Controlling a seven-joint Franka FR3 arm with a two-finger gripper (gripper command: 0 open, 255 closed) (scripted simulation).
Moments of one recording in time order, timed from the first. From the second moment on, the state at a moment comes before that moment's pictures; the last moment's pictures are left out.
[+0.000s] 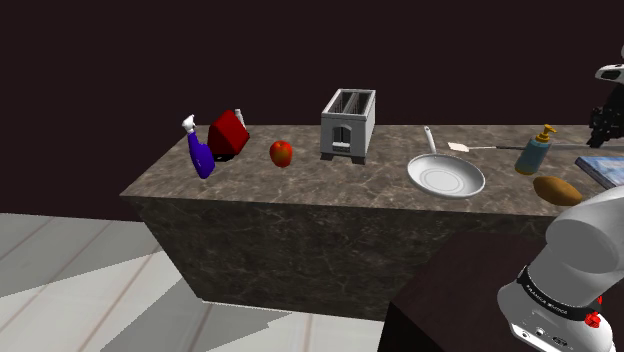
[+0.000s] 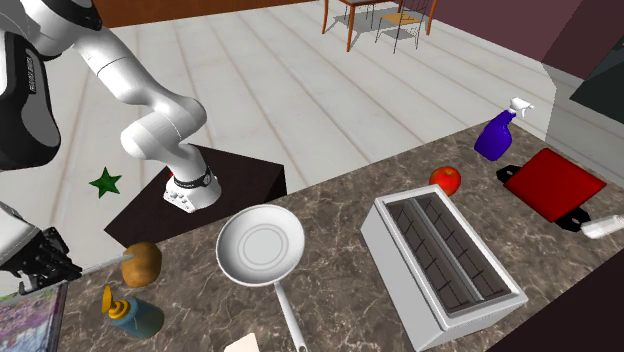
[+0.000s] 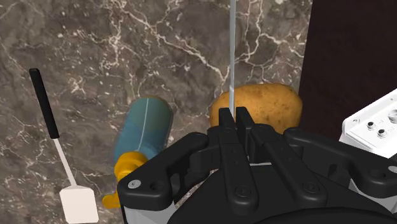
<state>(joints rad) -0.30 -0.65 -0.95 -2.35 -0.49 1.88 -1.72</state>
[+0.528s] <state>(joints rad) -0.28 -0.62 -1.02 -2.43 -0.52 1.99 -1.72</state>
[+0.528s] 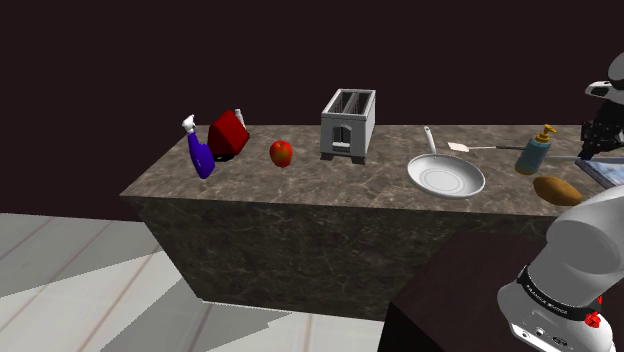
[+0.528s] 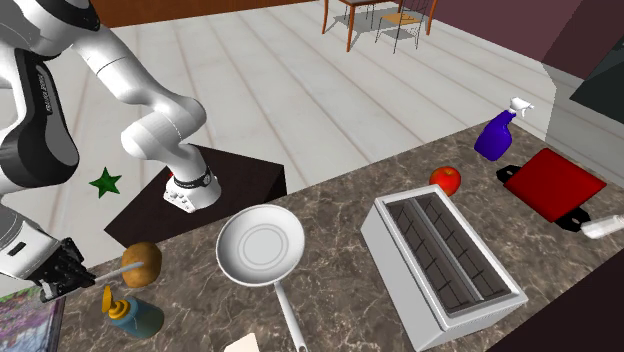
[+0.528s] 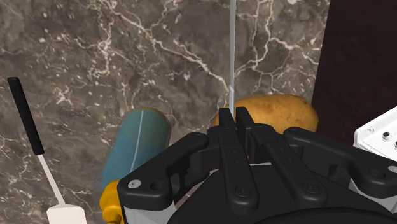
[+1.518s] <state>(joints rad) -0.19 -0.51 -1.21 -2.52 -0.55 2.23 -1.74</state>
